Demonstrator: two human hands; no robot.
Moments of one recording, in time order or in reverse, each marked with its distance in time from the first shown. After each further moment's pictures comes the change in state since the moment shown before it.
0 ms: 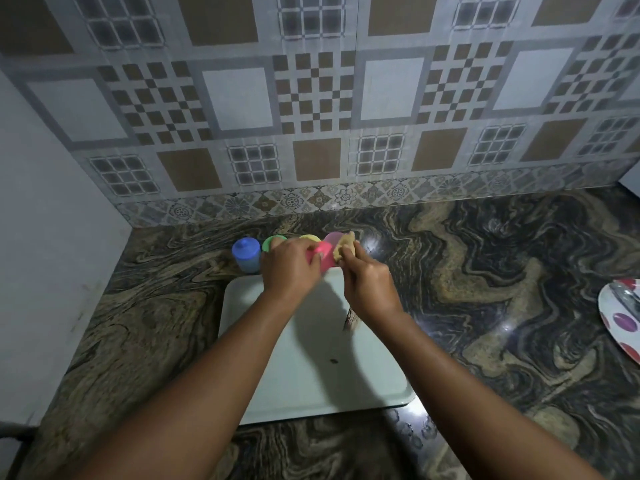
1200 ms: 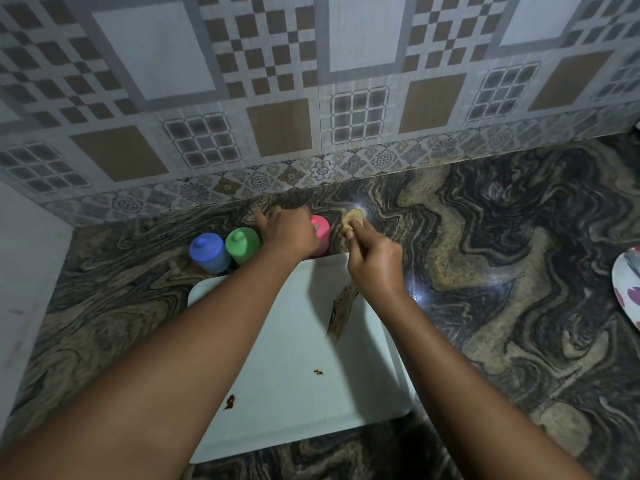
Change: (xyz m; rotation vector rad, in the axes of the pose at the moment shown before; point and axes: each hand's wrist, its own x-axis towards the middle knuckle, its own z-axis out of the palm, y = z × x) left_hand 0.096 0.024 0.083 0.369 -0.422 -0.051; right_hand 0.030 0.049 0.001 0.182 0.141 0.357
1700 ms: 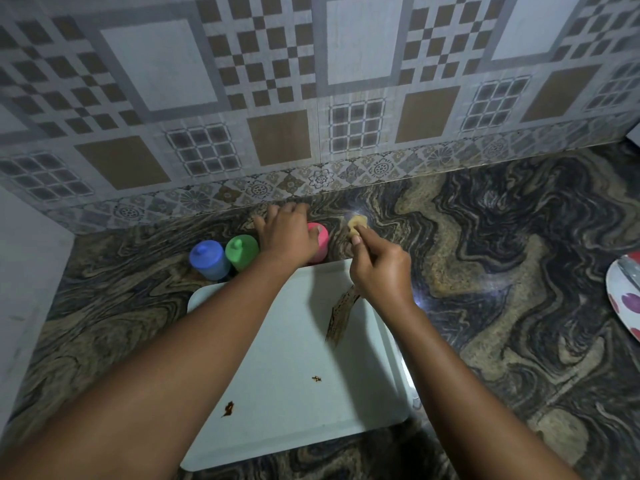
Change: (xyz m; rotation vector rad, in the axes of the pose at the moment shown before) left_hand -0.006 -0.005 -0.002 -0.085 0.194 0.096; right_hand -0.003 -0.012 -0.021 0.113 -0.027 0.158
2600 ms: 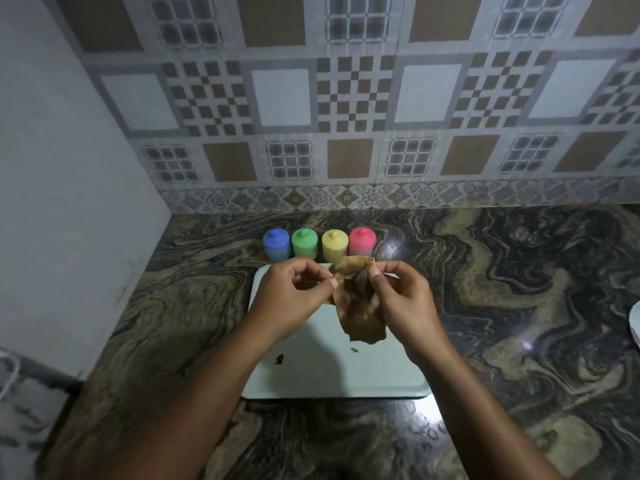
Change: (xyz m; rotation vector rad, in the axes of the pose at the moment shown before) left_hand -0.222 -0.047 -0.120 -1.044 0.025 -0.150; right_hand -0.121 -0.100 -0.034 0.387 -0.294 0.200
